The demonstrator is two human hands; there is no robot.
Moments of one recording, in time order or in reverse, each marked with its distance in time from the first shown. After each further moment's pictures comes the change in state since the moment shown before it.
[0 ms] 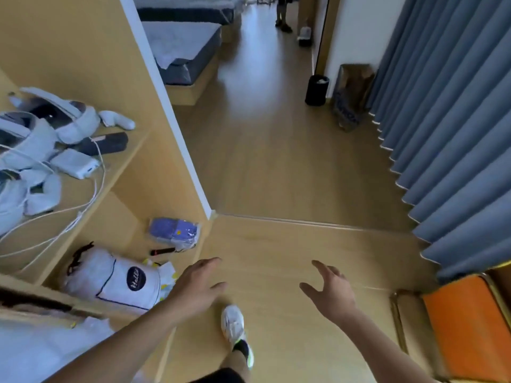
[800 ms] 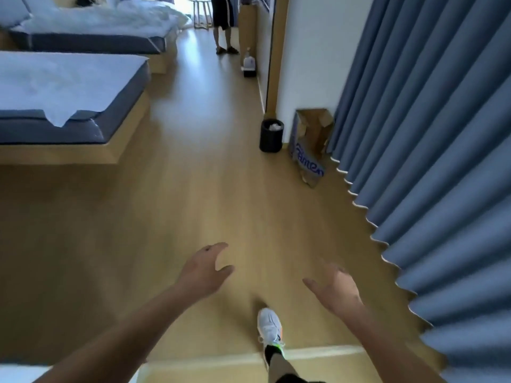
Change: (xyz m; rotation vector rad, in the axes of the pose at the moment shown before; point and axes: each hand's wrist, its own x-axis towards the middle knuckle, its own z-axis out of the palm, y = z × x) left_hand 0.700 0.252 -0.255 -0.014 0.012 0.194; right_hand 0.638 -0.084 -0.302 0.049 0.169 0.163
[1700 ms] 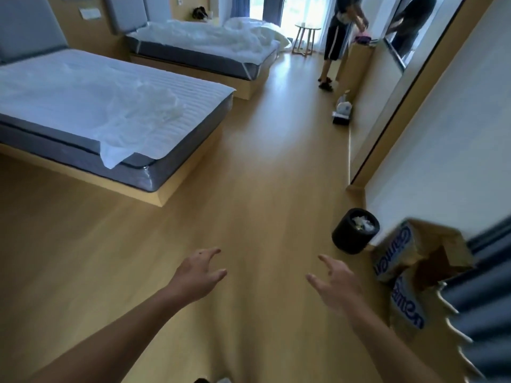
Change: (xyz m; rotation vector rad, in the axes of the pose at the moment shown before) left_hand 0.612 -0.154 -0.392 -0.167 0.202 -0.288; right_hand 0.687 -0.499 -0.085 -0.022 -0.078 -0.303
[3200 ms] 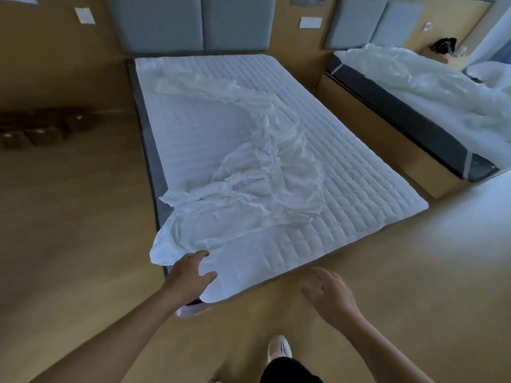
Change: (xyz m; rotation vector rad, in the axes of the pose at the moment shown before) left_hand 0.761 -0.228 -0.424 -0.430 0.378 -0.744; right_hand 0.925 -0.673 0.155 -0.435 -0.532 -0.622
